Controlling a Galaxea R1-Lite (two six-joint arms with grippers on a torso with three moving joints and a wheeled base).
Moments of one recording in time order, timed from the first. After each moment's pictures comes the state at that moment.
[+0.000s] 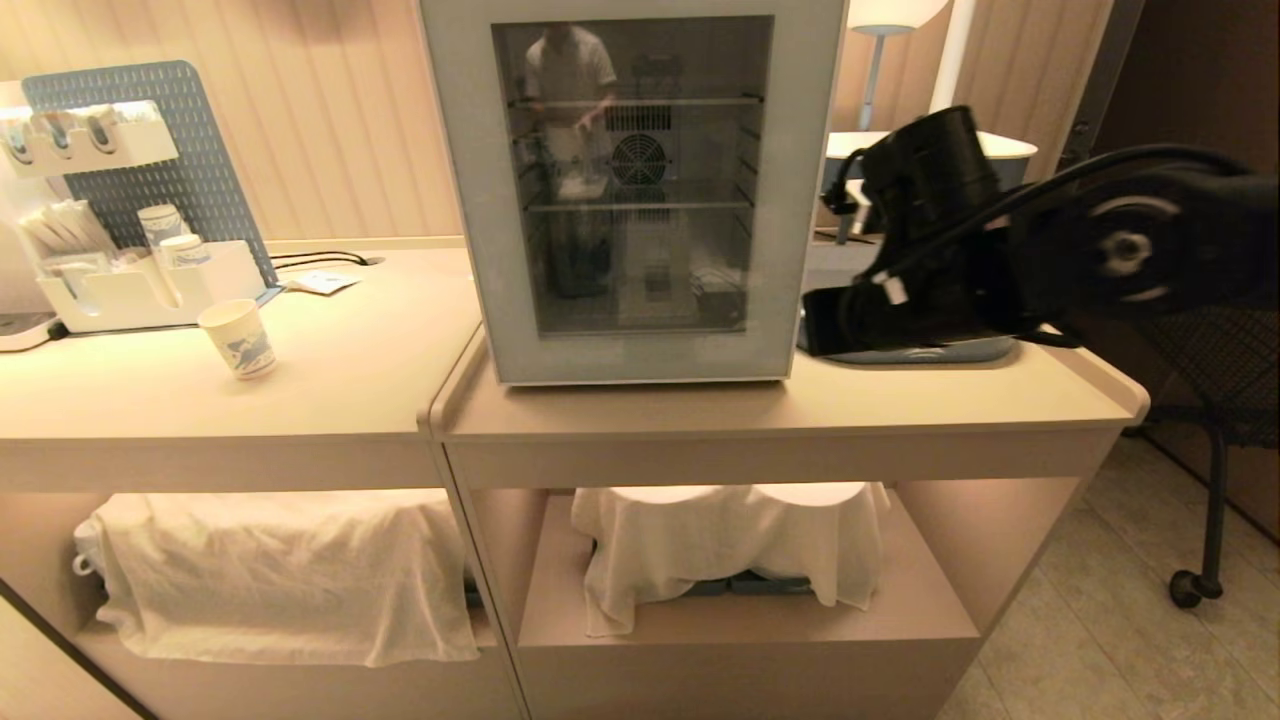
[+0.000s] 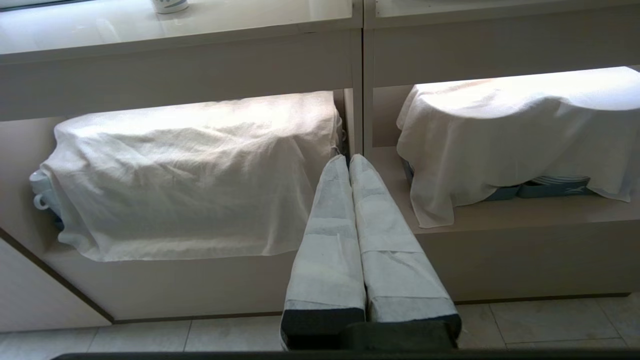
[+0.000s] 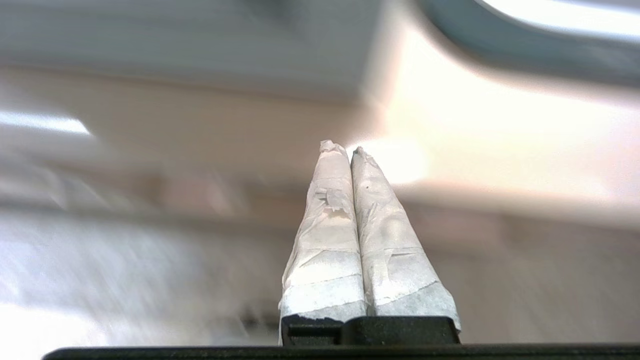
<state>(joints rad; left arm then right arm) 0.00 0.00 0.00 0.00 -0.01 0.08 0.53 1.87 -1.63 0.39 -0.36 0.19</state>
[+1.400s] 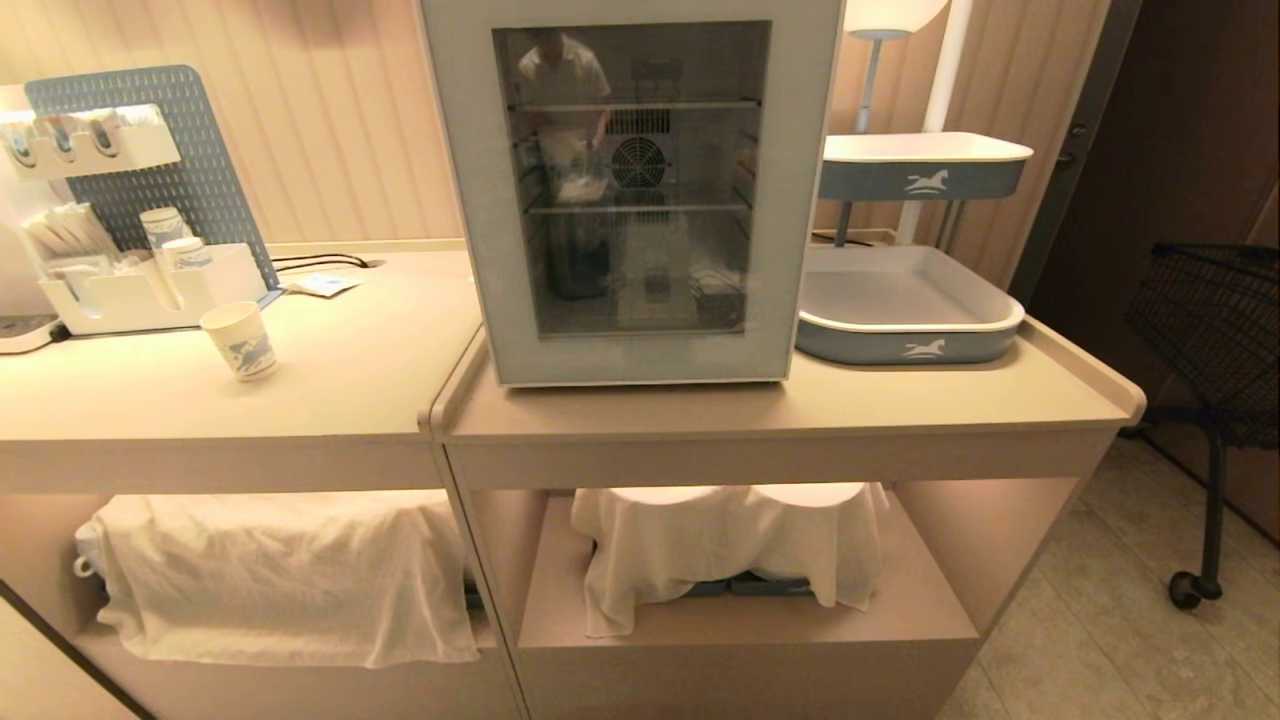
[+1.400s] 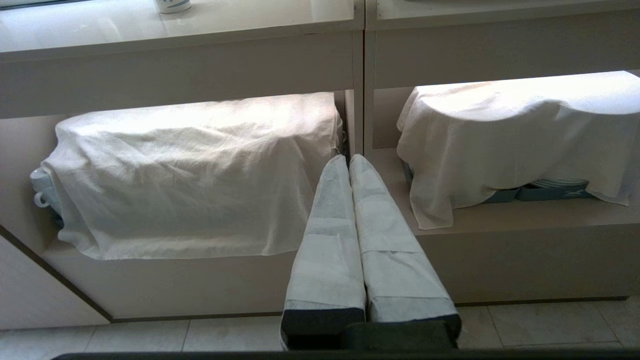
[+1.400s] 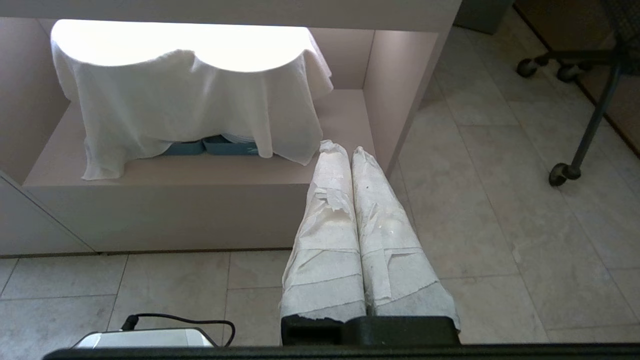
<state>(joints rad) 0.00 0.00 0.00 0.00 -0.01 0.07 -0.10 0.27 0.00 -0.06 0.02 -0.13</state>
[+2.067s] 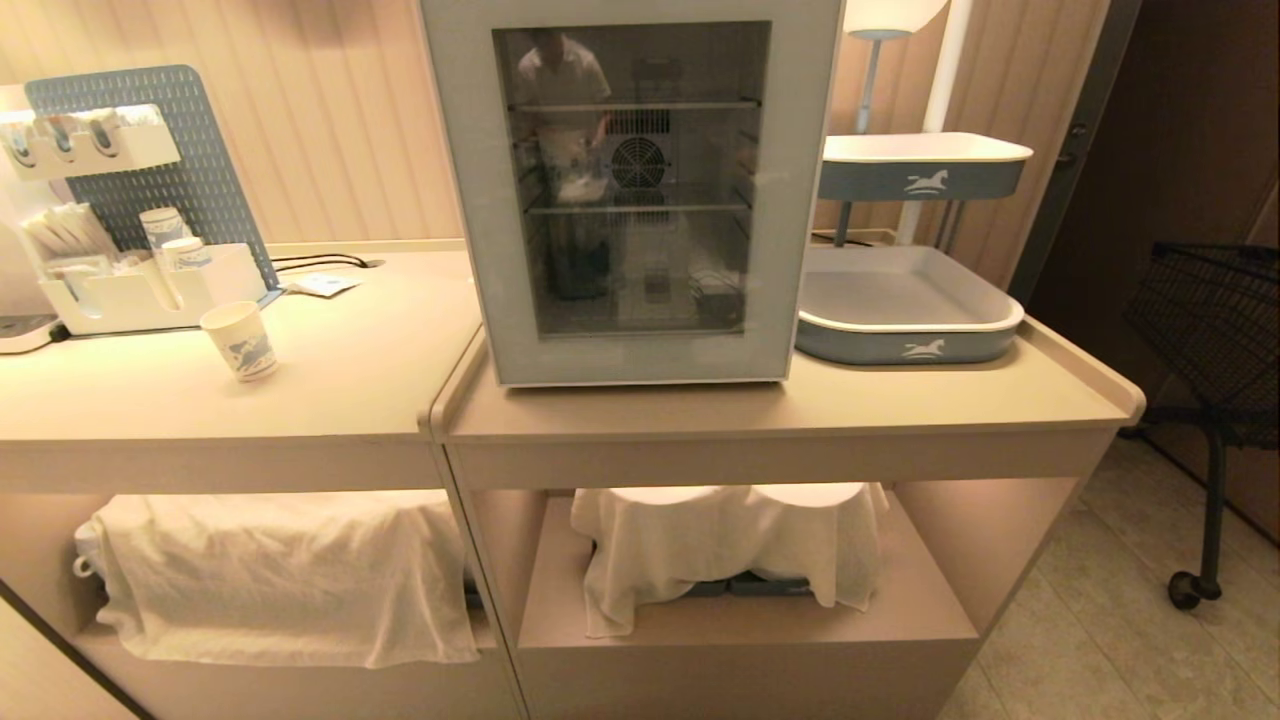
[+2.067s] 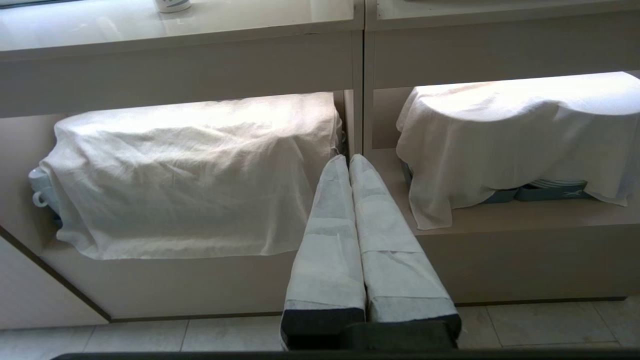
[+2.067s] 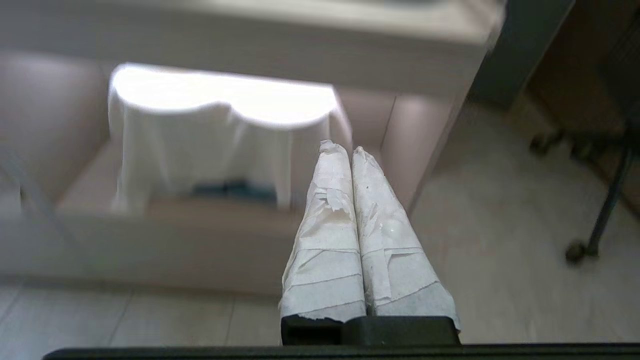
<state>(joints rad) 0.00 0.00 0.00 0.00 0.00 0.07 0.01 0.05 -0.02 -0.02 0.02 -0.16</state>
